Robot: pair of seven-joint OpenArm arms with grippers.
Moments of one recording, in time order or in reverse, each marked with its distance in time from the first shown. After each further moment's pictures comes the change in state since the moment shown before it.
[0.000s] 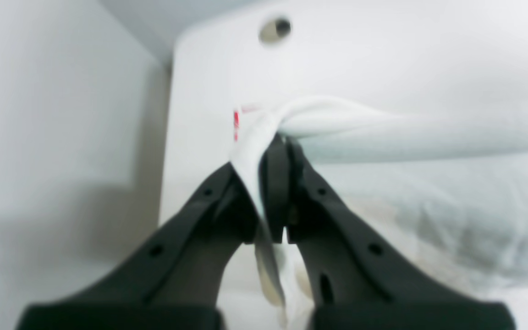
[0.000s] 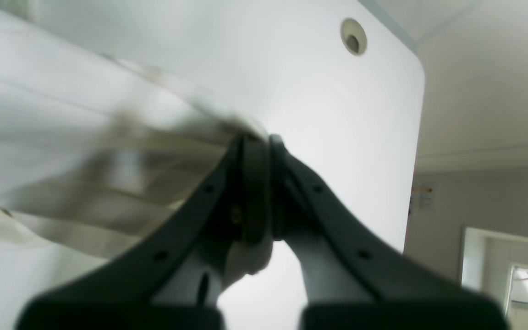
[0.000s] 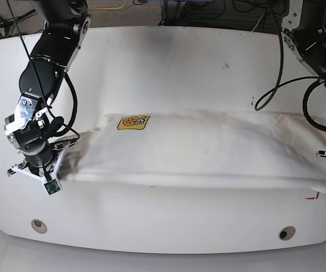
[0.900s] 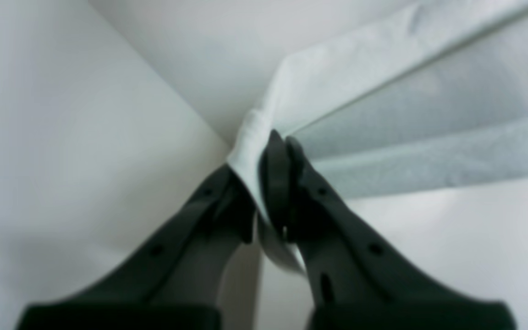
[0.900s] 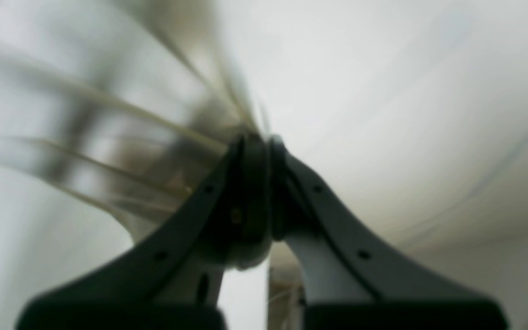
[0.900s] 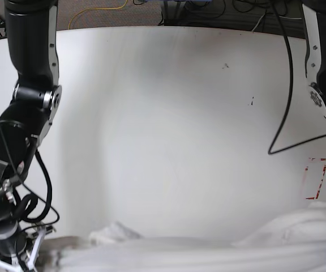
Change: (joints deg) left arm -26.3 -5.1 9.1 -3.9 4.5 0.0 4.5; right arm 31.2 6.6 -11.2 -3.8 1.4 0.0 -5.0
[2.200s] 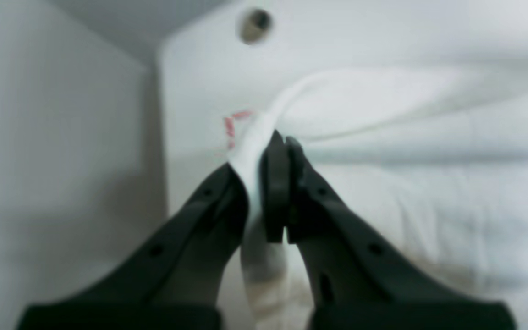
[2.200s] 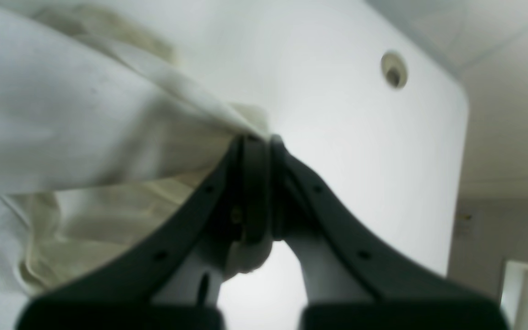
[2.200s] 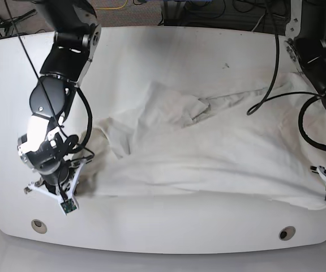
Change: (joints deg) left arm 18.4 4.5 0.3 -1.4 1.4 0.2 -3.7; right arm -23.5 -11.2 7.8 -2.8 -2.1 -0.3 6.0
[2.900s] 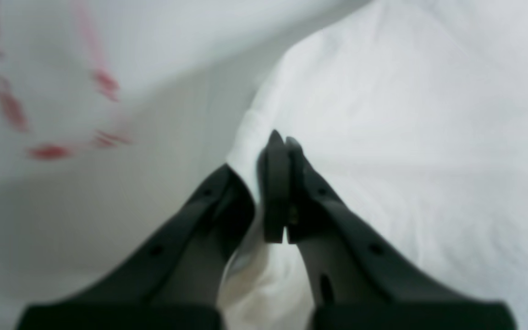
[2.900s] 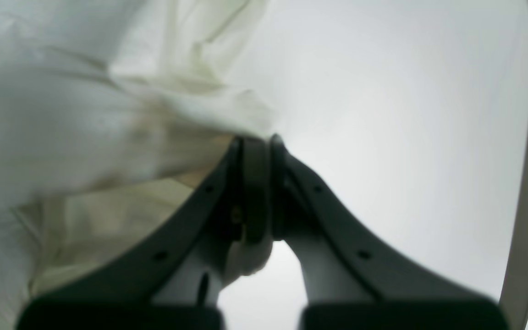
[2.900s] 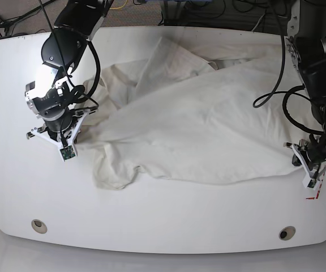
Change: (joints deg) left arm 2.2 -0.7 7.0 -28.7 -0.6 0.4 -7.7; right arm -19.5 -5.9 6.9 11.8 -0.4 -0.1 0.0
